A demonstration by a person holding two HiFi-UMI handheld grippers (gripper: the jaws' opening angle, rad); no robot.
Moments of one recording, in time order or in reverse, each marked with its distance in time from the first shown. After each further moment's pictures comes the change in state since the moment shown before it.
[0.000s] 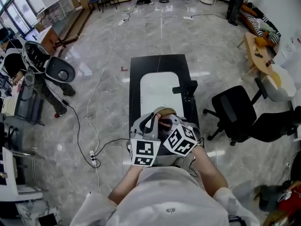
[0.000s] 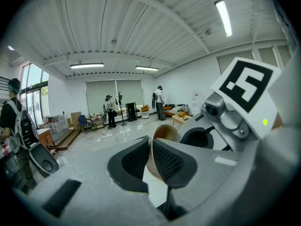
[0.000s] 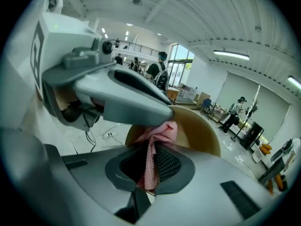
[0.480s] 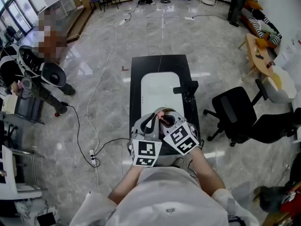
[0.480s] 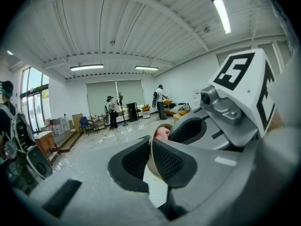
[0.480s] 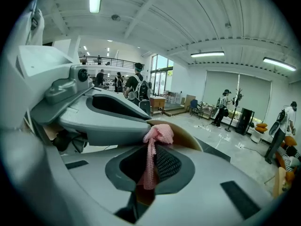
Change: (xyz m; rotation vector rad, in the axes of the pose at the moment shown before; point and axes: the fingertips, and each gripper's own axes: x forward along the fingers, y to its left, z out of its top) left arm -0.002 -0.002 -0.008 0.010 0.009 0.016; right arm -0.008 -0.022 0.017 0.215 -0.134 -0.096
